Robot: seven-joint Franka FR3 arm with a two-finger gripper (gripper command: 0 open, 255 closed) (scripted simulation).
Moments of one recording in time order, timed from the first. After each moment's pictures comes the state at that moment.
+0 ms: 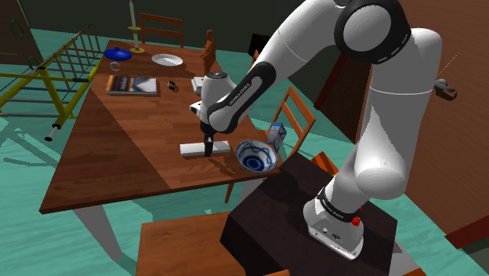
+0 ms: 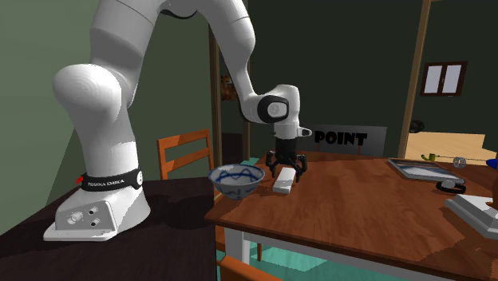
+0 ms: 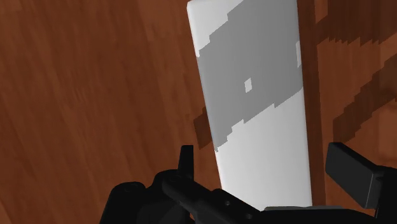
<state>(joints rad) 0.18 0.39 0.04 -2.29 -0.07 2.70 -0.59</state>
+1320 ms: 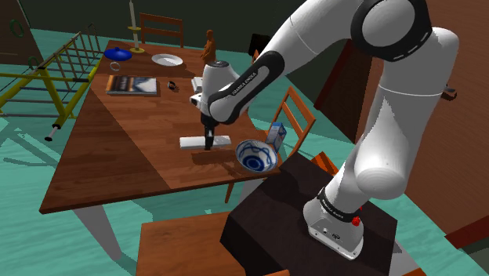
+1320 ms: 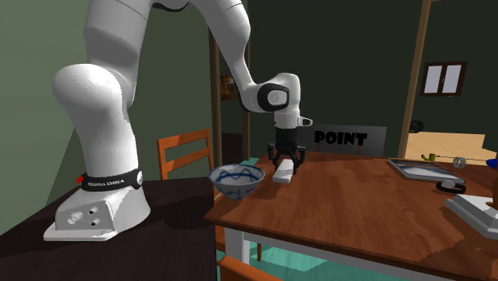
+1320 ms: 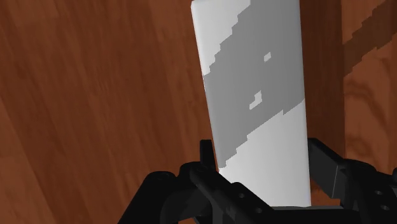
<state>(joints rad) 0.17 0.31 0.05 -2.30 -0.06 2.62 -0.60</state>
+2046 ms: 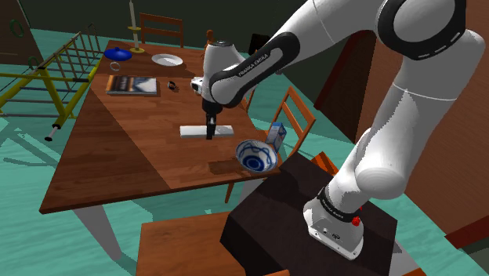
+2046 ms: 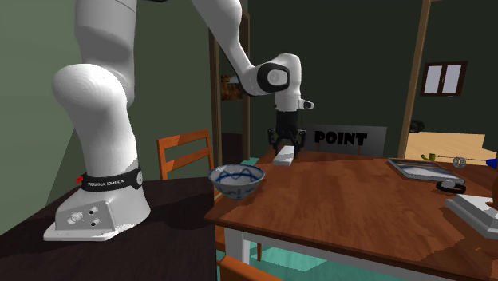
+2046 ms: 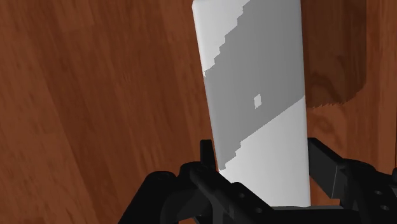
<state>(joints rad) 0.16 0.18 0.06 -2.29 -0.04 2.48 -0.62</state>
